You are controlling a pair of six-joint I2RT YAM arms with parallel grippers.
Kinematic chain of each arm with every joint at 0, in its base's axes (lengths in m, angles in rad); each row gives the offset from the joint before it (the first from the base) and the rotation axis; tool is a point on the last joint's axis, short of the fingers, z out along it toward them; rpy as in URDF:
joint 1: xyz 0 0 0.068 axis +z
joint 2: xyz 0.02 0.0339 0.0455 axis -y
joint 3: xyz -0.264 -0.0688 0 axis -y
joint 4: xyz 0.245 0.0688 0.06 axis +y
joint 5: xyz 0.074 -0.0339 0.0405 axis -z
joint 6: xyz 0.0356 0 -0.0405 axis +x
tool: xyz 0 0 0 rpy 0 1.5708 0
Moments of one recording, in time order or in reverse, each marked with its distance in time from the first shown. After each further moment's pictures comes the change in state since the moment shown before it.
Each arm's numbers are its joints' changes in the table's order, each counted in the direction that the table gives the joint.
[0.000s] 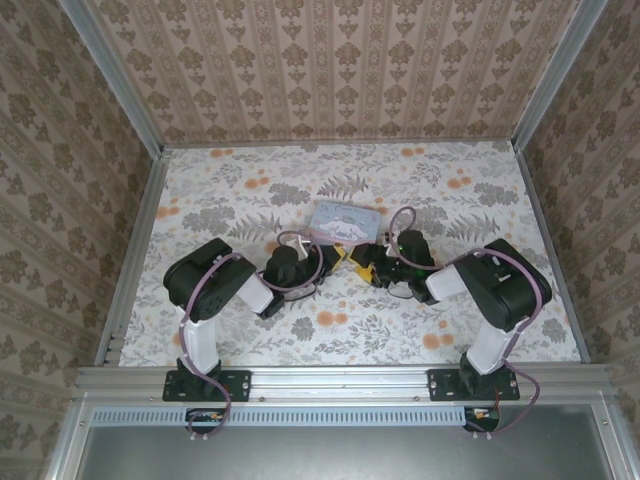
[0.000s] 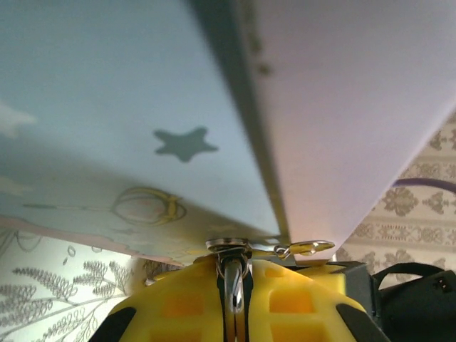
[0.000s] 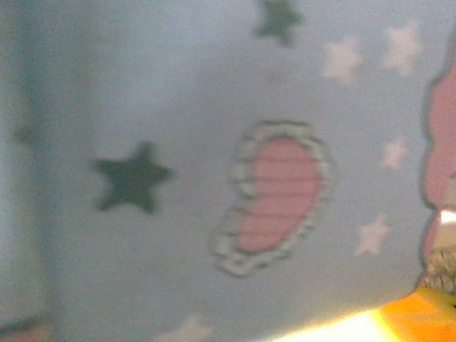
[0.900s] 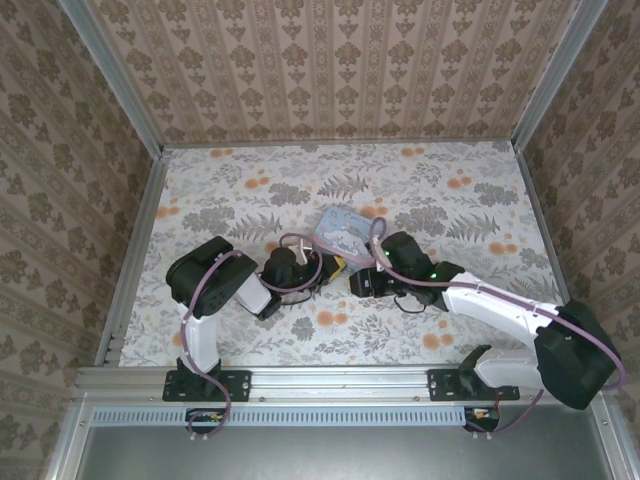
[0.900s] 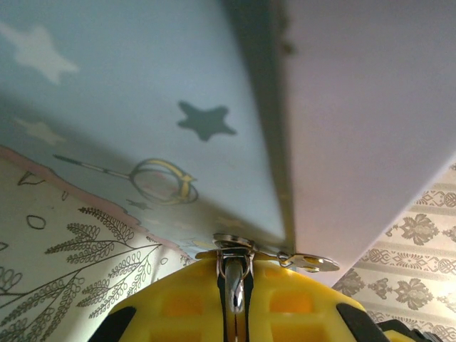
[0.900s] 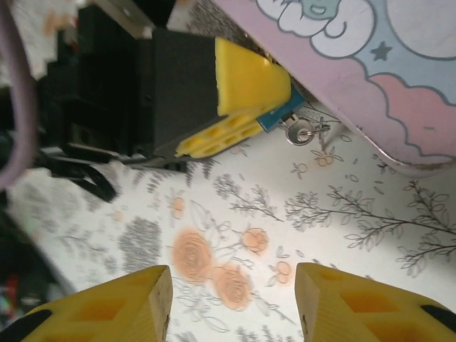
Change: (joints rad) left arm 0.028 -0.030 -0.023 0.014 0.135 0.030; right arm 0.252 0.465 0.200 1.002 0.346 -0.718
